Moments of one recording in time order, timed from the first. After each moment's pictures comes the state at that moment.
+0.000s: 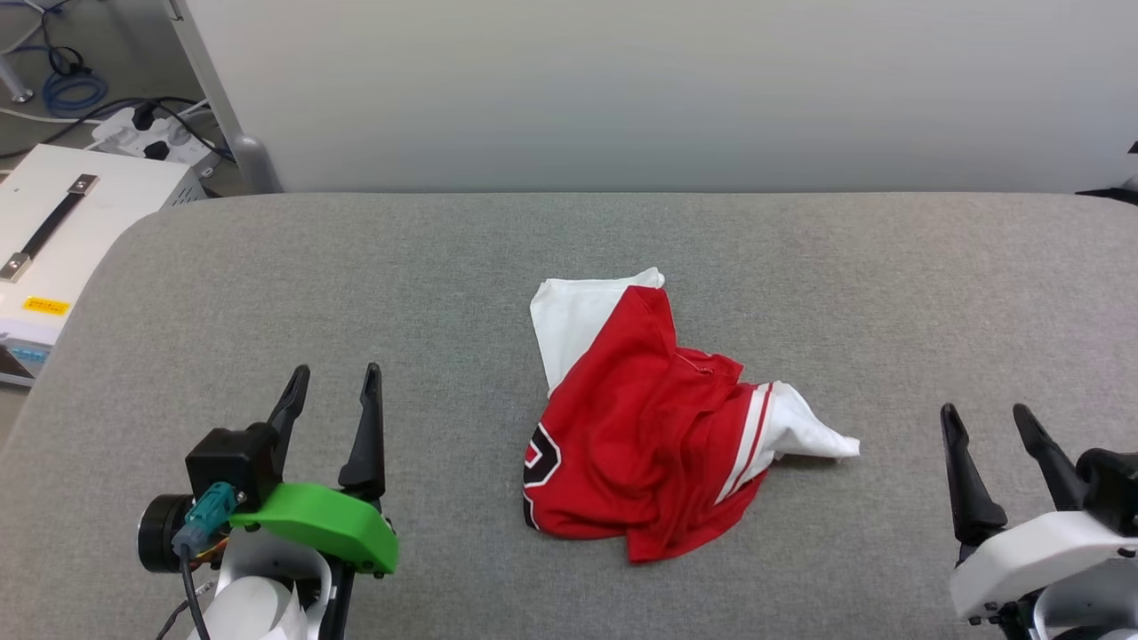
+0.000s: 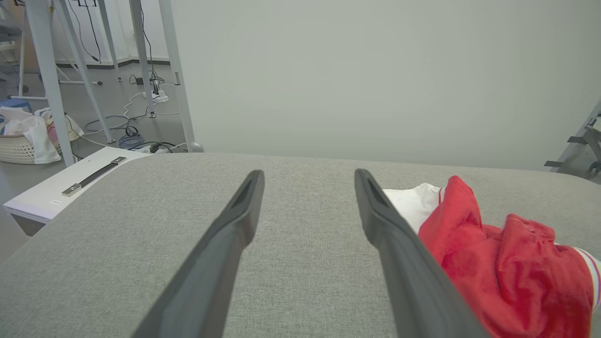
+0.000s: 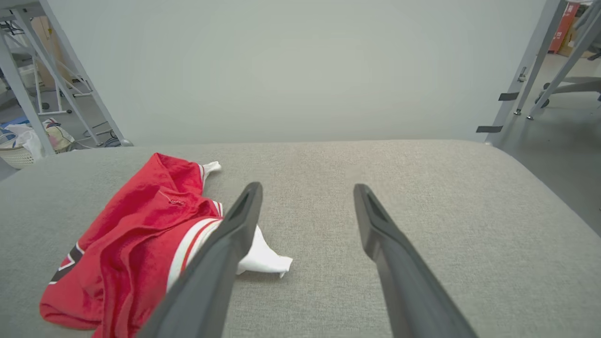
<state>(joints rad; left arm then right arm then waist) -0.11 0.34 -0.31 0.05 -0.48 0.17 -0.17 0.10 -0.05 -0.11 -0.21 0.16 0.13 0.12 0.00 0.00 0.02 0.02</state>
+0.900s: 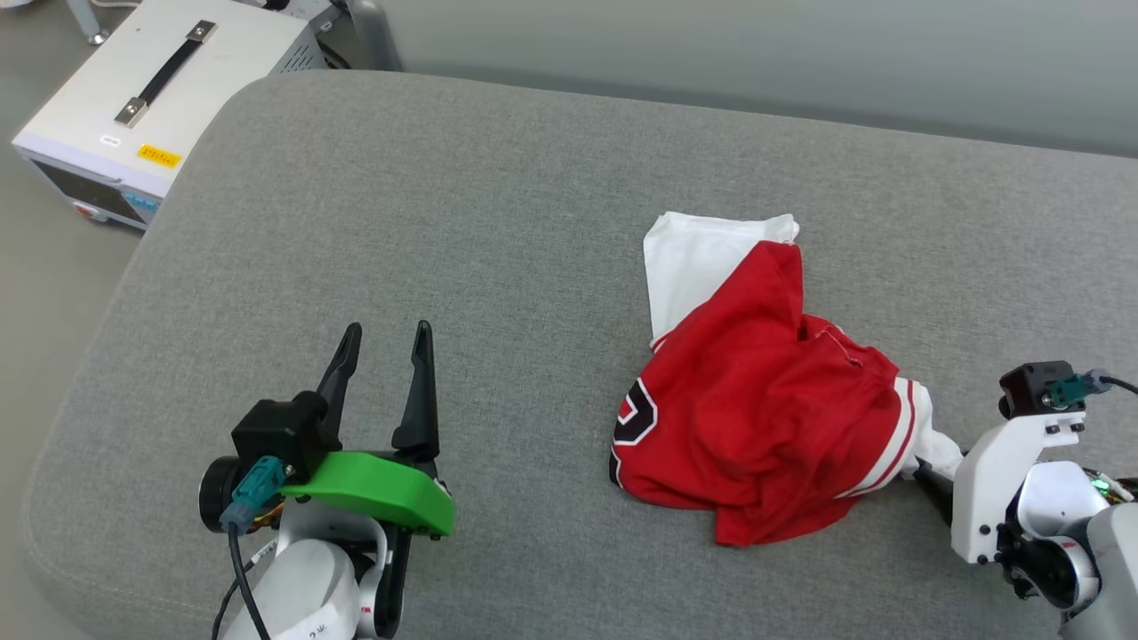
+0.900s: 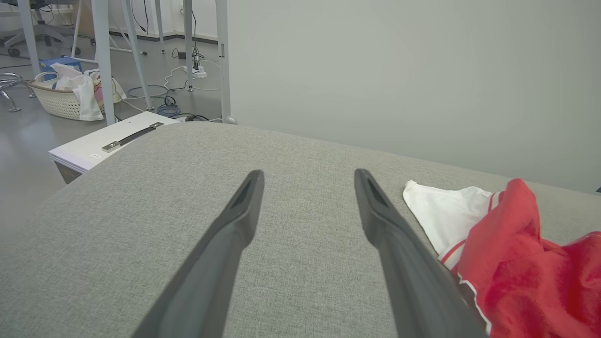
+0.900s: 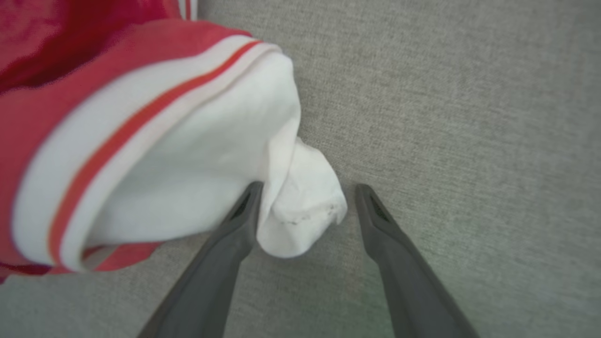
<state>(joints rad) -0.19 0.24 -0.34 0.09 -0.49 0.16 -0.24 -0.22 -0.30 0.08 0.29 0.41 0.13 0.60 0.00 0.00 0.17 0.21</state>
